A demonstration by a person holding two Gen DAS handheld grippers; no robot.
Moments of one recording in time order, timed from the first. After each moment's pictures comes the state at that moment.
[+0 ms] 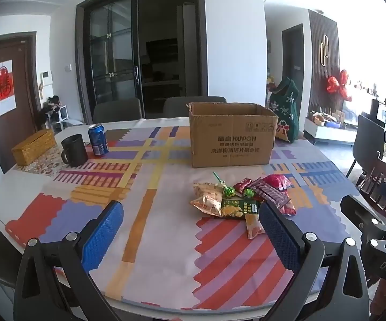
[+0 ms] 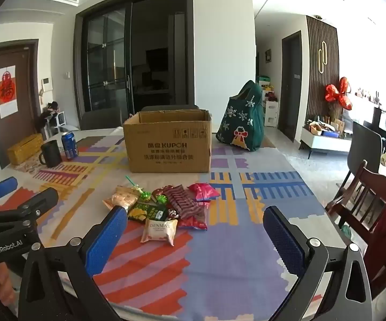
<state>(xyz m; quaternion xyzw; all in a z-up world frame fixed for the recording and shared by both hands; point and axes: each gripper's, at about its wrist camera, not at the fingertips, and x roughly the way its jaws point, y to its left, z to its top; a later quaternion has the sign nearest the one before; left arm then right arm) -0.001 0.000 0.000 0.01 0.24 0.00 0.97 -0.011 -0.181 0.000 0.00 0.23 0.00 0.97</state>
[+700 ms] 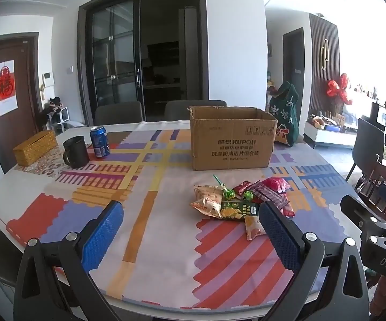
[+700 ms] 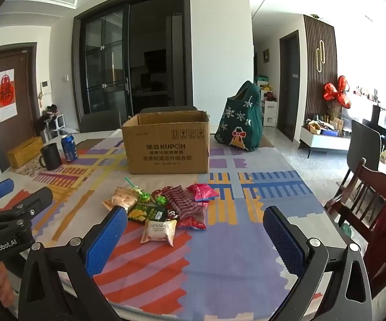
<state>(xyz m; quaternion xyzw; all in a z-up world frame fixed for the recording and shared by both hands) -0.006 0.001 0.006 0.01 0.24 0.00 0.97 -0.014 -0.183 0.001 0.01 0.24 0.00 0.97</state>
